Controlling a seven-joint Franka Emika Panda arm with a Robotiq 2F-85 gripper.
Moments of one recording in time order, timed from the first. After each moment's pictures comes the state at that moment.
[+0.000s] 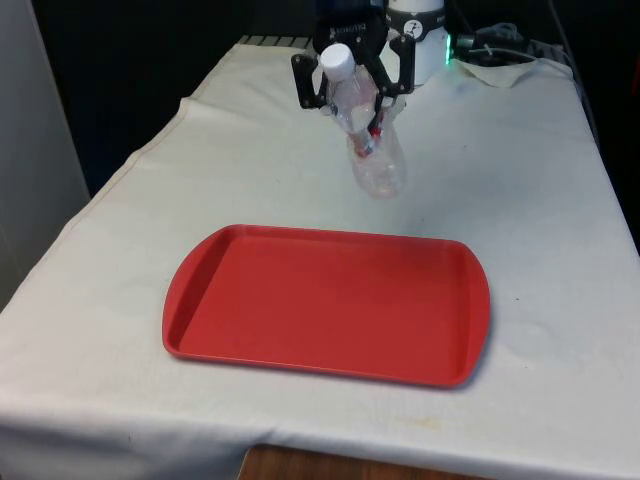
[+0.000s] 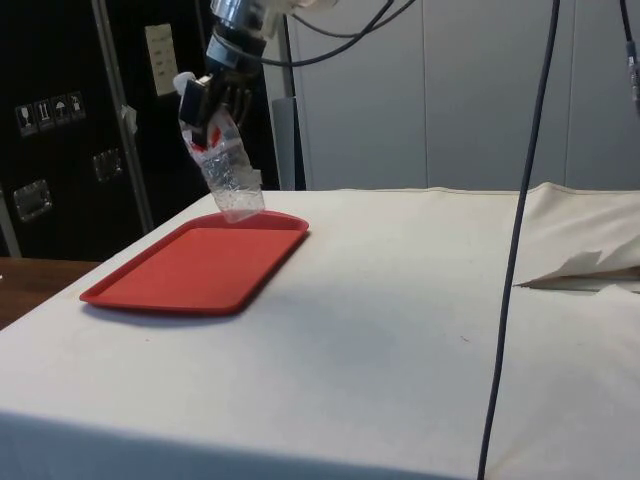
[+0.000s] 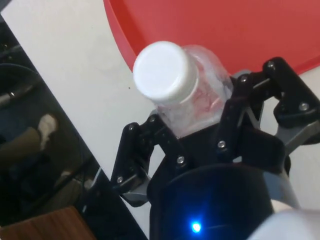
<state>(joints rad) 0.16 0.26 -0.23 -2.06 0.61 2.70 -0.46</state>
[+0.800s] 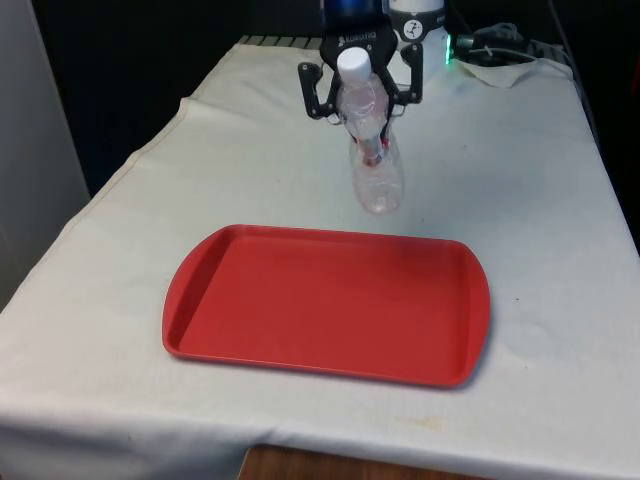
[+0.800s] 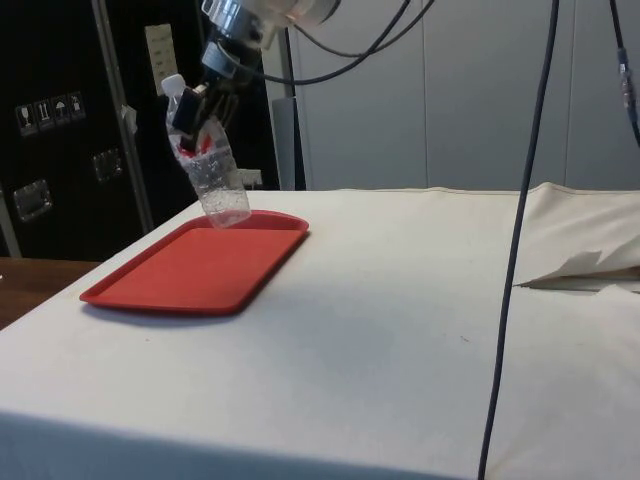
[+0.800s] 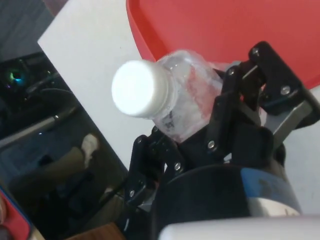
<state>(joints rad) 0.16 0.29 -0.20 -2.06 0.77 2.79 -0.74</state>
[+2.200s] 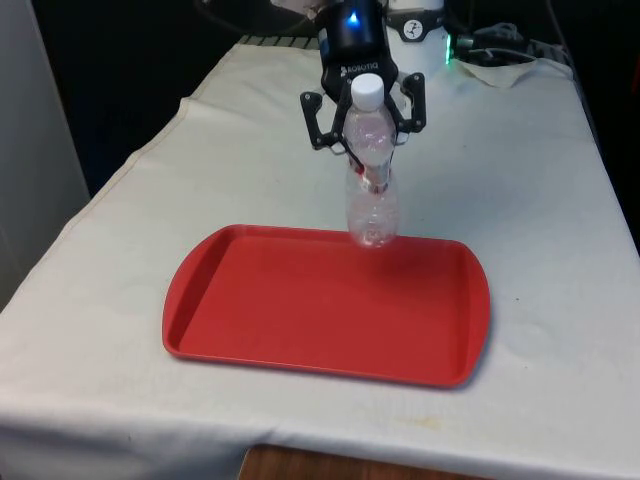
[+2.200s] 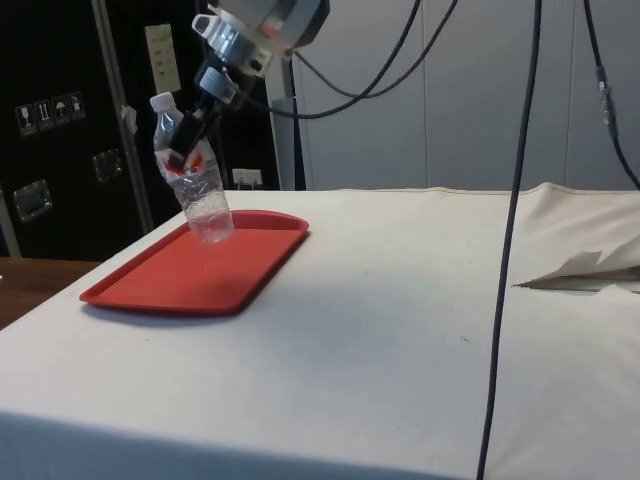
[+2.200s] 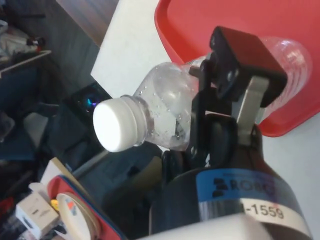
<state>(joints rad) 0.16 0.38 -0.18 -1.98 1.11 2.81 -1.26</state>
